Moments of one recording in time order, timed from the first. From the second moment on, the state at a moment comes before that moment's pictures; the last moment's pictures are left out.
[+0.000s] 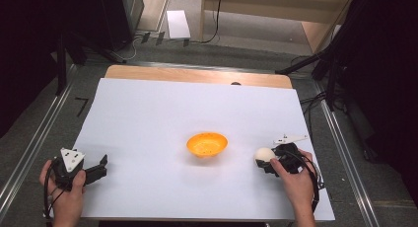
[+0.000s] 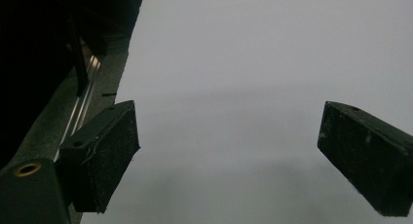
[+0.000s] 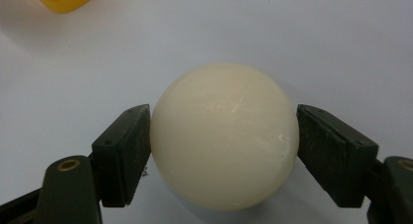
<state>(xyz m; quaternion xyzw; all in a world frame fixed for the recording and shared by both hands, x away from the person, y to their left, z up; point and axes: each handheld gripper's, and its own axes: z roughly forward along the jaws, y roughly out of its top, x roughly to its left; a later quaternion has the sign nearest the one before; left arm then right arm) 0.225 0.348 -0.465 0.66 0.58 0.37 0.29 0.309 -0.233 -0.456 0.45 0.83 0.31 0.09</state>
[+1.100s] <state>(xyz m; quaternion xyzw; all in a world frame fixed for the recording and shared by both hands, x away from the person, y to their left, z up) 0.225 0.348 -0.465 0.66 0.58 0.37 0.29 0.309 -0.235 -0.451 0.46 0.82 0.33 0.08</state>
